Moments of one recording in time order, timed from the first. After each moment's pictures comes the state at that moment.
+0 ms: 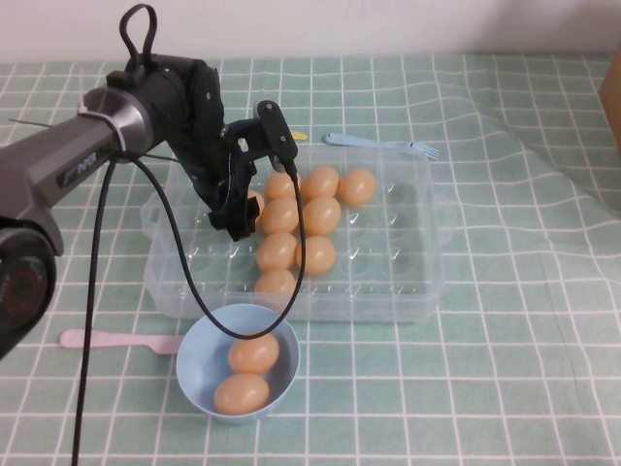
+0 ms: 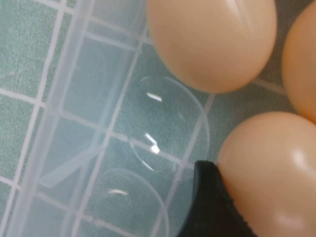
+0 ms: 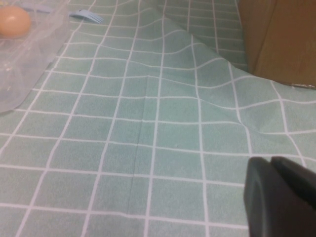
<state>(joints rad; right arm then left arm) -0.03 -0.01 0.03 0.24 0.37 -0.26 -0.39 2.21 -1.86 -0.02 0.95 0.90</state>
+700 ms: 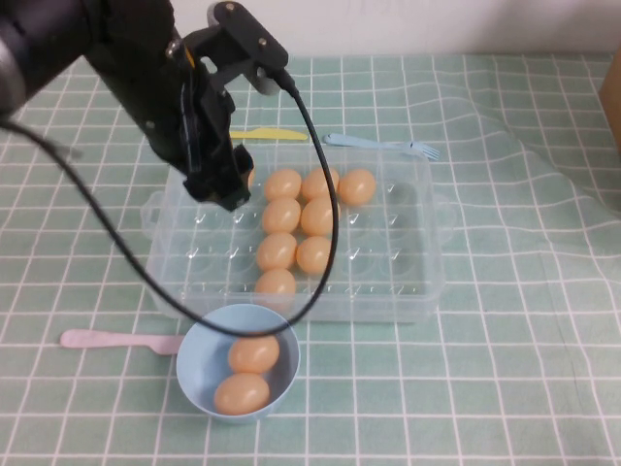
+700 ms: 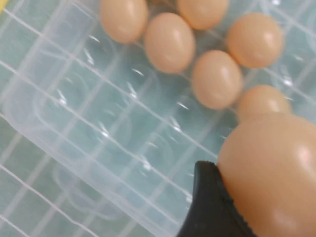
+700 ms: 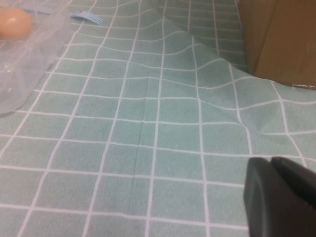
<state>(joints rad) -0.03 -0.01 0.03 0.25 0.37 -0.26 -0.48 1.76 -1.73 -0.02 1.22 0.54</state>
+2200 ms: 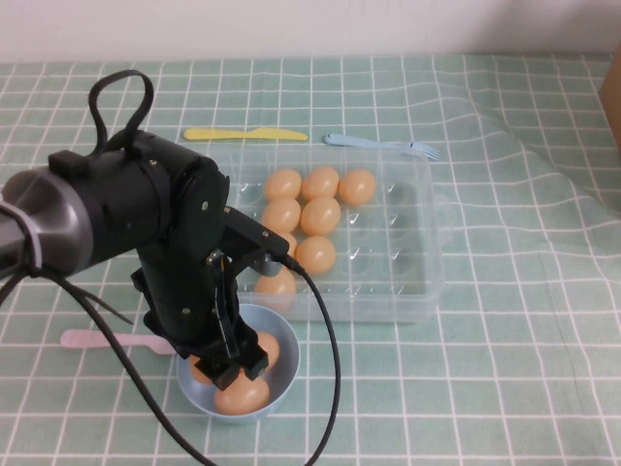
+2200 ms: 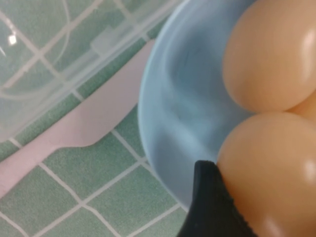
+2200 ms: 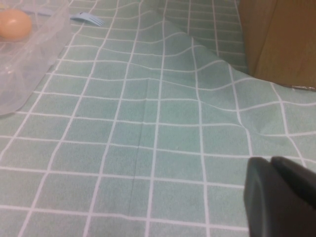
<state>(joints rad) -0.03 -0.01 0.03 0.25 0.37 -0.26 -0.61 1.71 -1.19 0.04 1.10 0.08</state>
